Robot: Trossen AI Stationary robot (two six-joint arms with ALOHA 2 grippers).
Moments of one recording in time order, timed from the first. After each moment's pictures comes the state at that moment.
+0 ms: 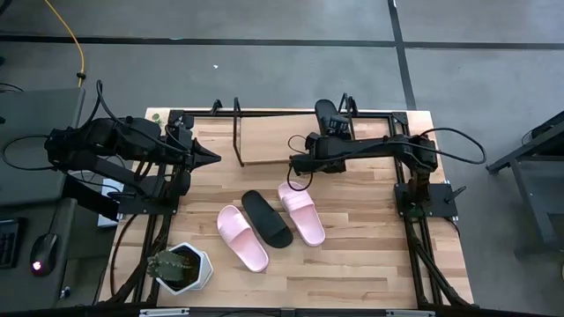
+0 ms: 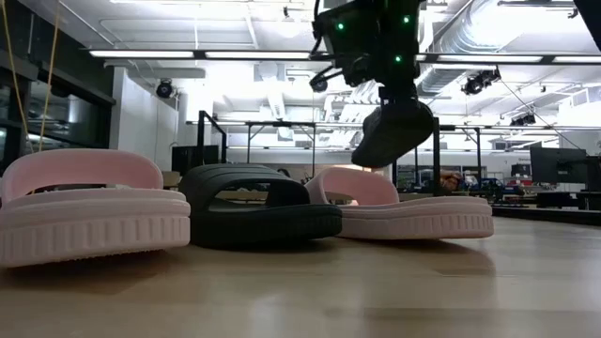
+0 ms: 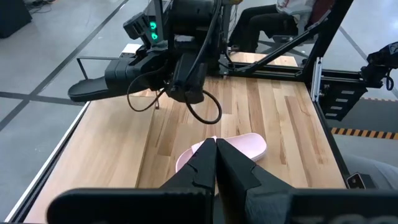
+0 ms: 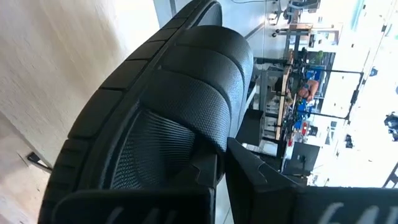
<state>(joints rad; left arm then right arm) -0.05 0.95 1.39 -0.91 -0.23 -0.14 -0.08 1.91 1.59 -1.57 1.06 0.36</state>
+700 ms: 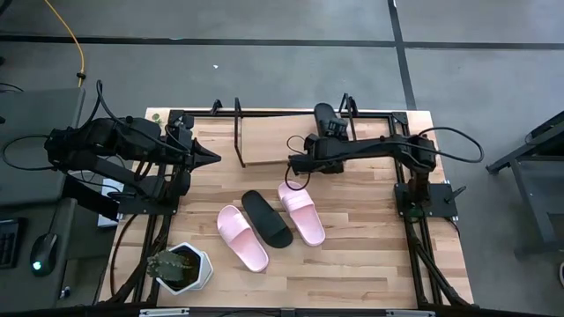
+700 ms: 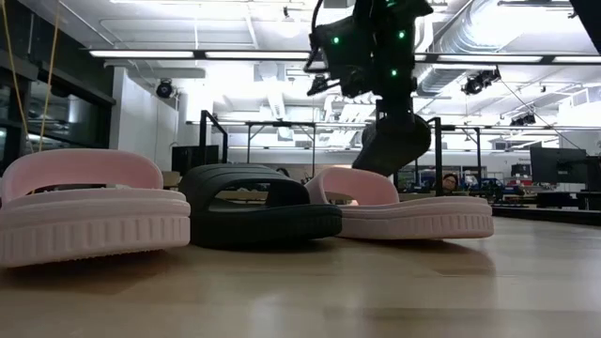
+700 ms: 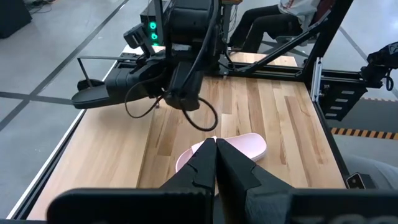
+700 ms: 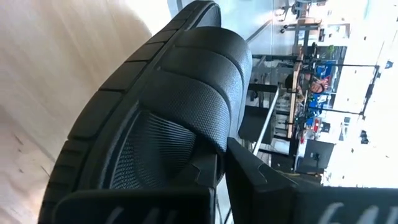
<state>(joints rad) -0.05 0.95 1.39 -0.91 -0.23 -0.14 -0.11 1.92 1.55 -1.46 1.04 0.36</state>
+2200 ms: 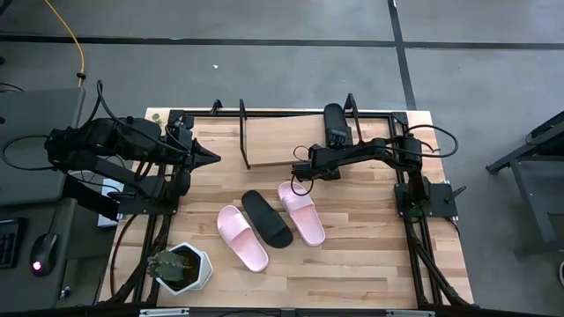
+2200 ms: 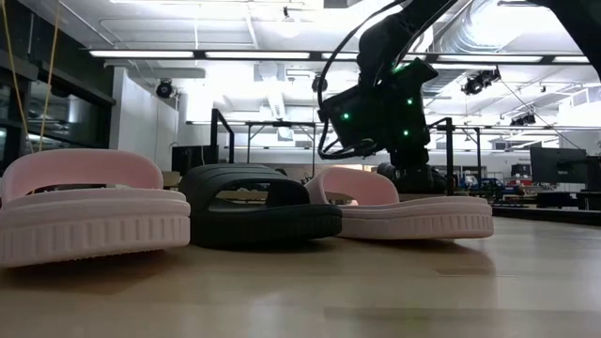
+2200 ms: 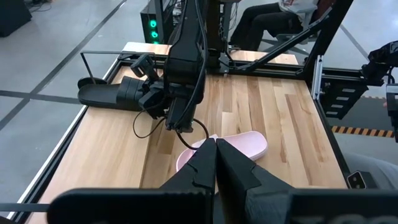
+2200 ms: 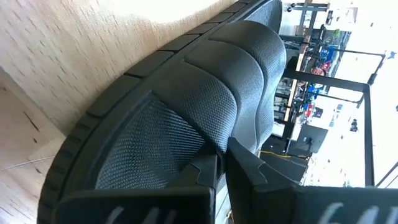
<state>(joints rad) -0.05 0.95 1.39 -0.92 -0.23 -0.14 -0.14 2.04 1.33 -1.27 1.00 0.38</state>
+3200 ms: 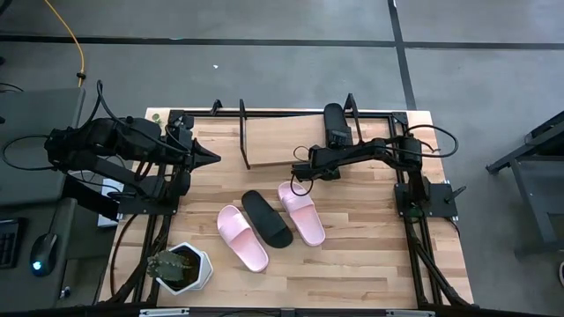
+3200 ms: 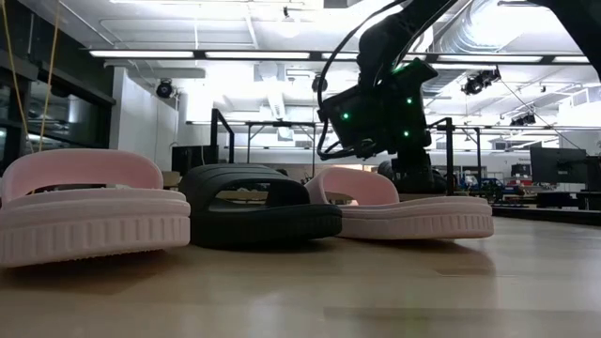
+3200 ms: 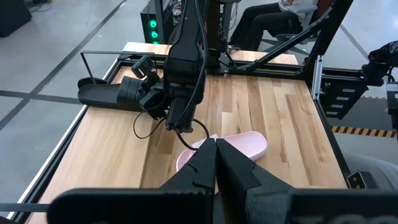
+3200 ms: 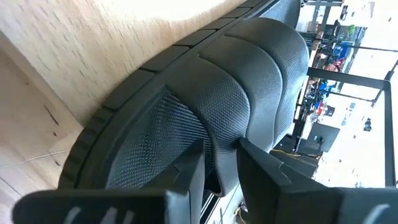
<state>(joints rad) -0.05 0.95 1.39 -0.92 -0.23 -0.14 -0.14 2.04 1.33 -1.27 0.95 0.38</state>
